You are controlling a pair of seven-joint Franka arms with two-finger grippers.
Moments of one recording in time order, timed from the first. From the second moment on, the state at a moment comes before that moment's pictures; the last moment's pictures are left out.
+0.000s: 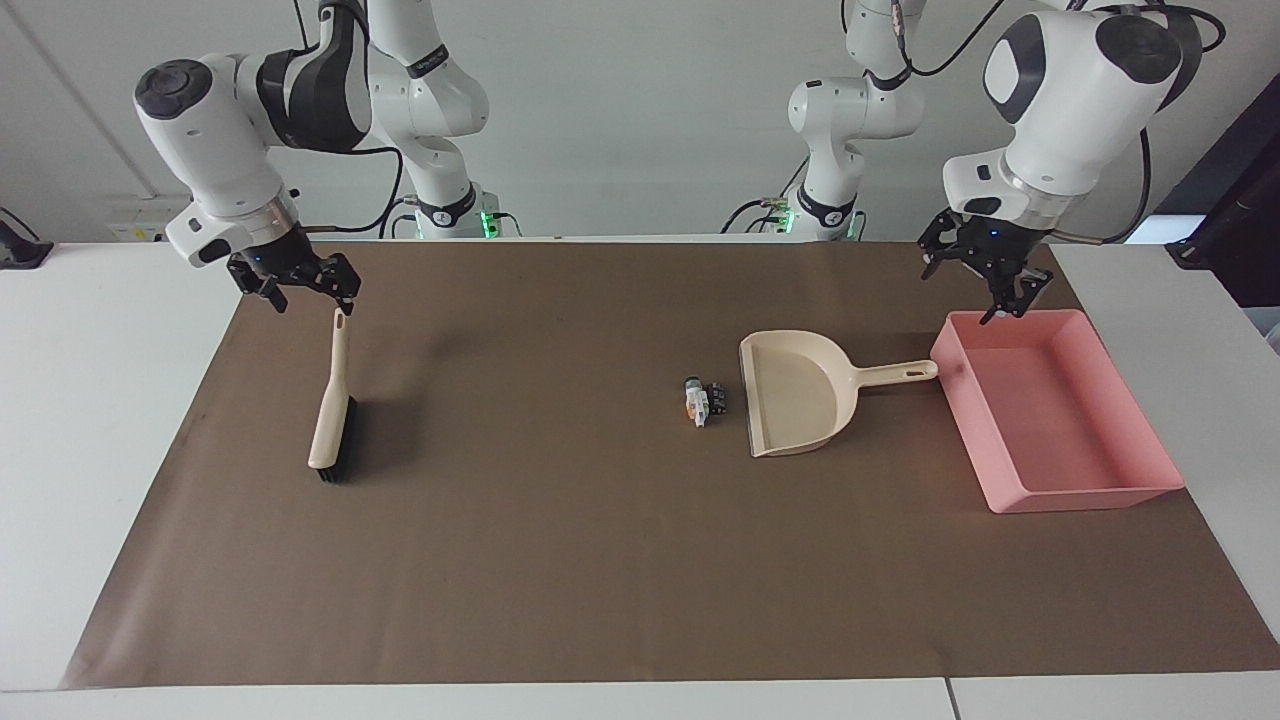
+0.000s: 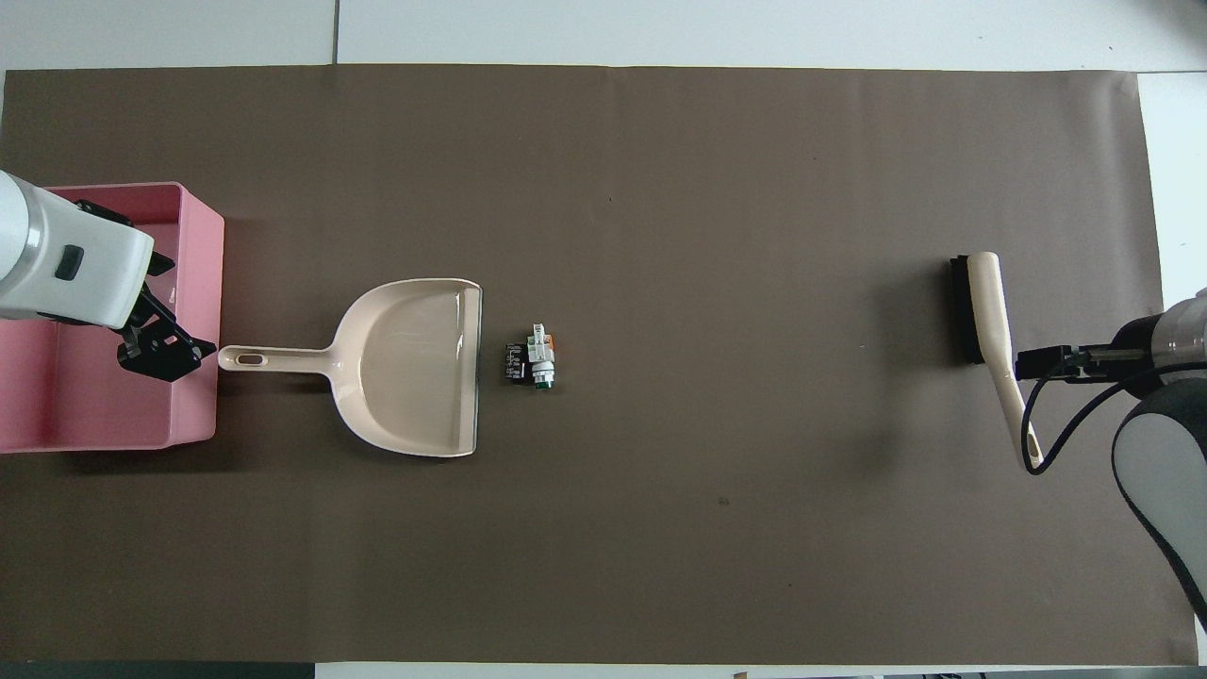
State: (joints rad) left arm -0.14 -0.04 -0.02 -1.78 0.00 1.71 1.03; right arm -0.06 -0.20 -0.08 -2.22 -0.04 2.02 -0.07
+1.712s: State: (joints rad) left arm -0.20 0.06 -0.02 -2.21 0.20 2.21 1.19; right arm -0.13 -0.10 -0.08 -2.43 -0.02 2.29 -0.21
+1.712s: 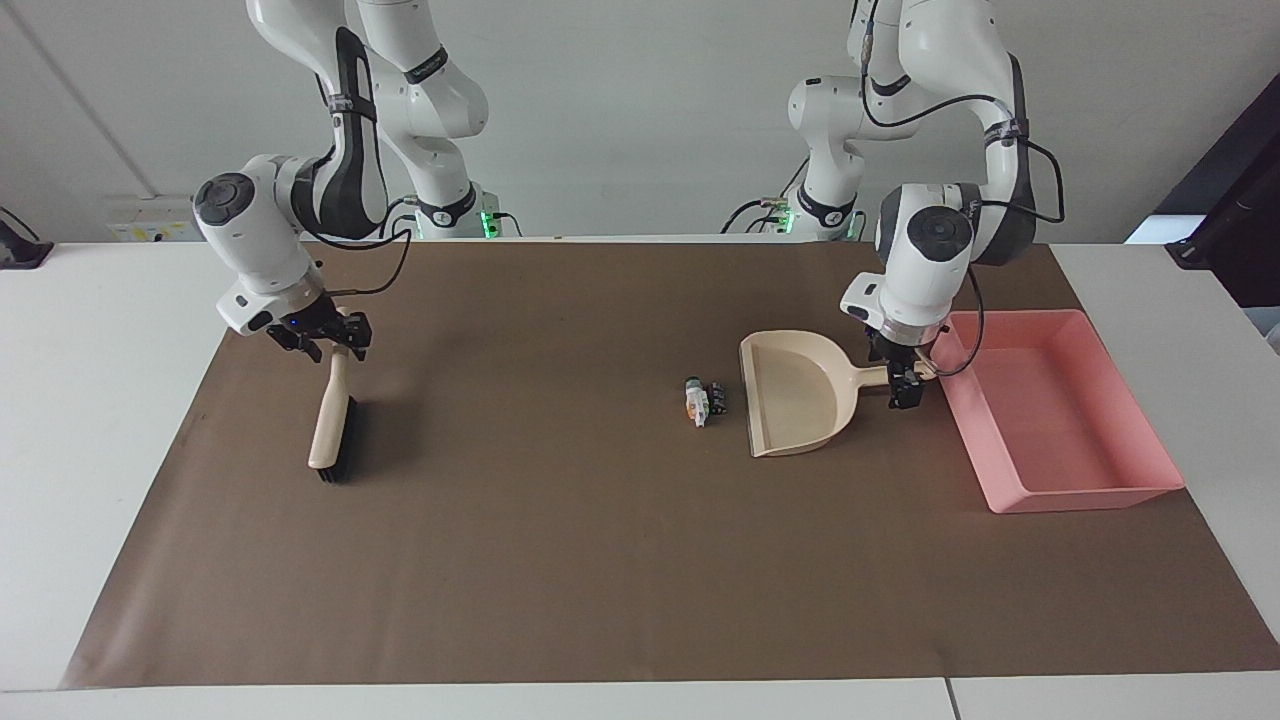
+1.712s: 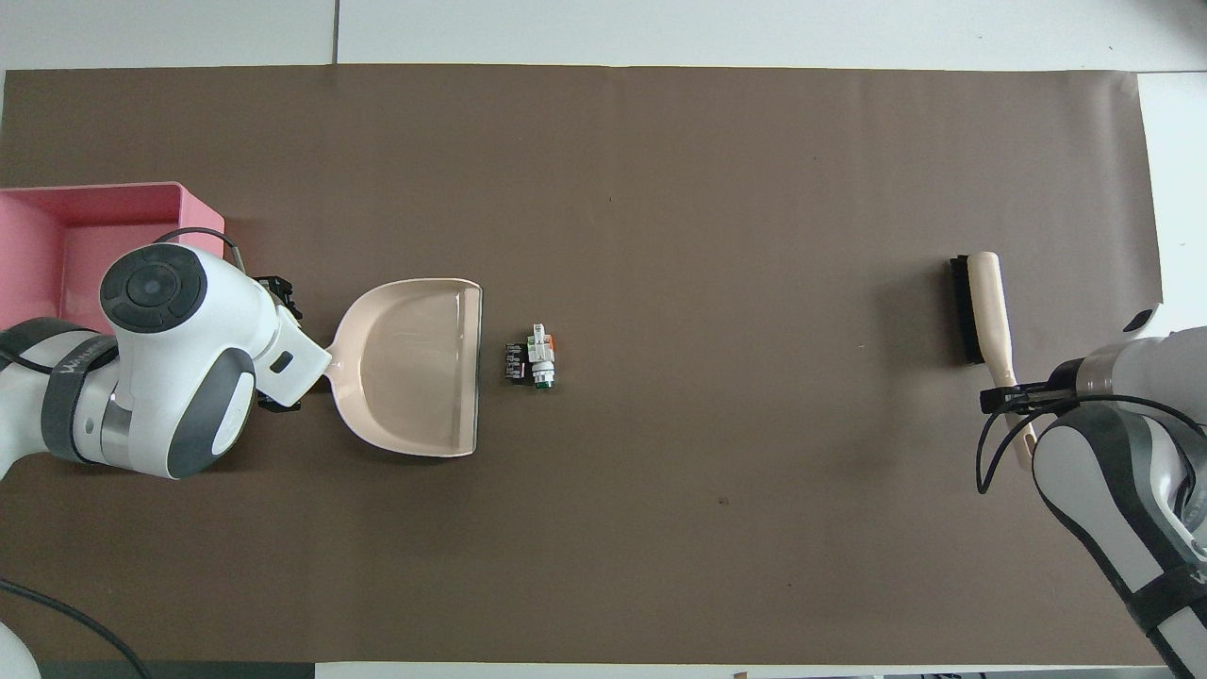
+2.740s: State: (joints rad) left arm -0.25 0.05 -0.02 -2.23 0.21 2.21 1.15; right arm 0.04 -0.11 -0.05 -2.25 0.01 2.09 0.00
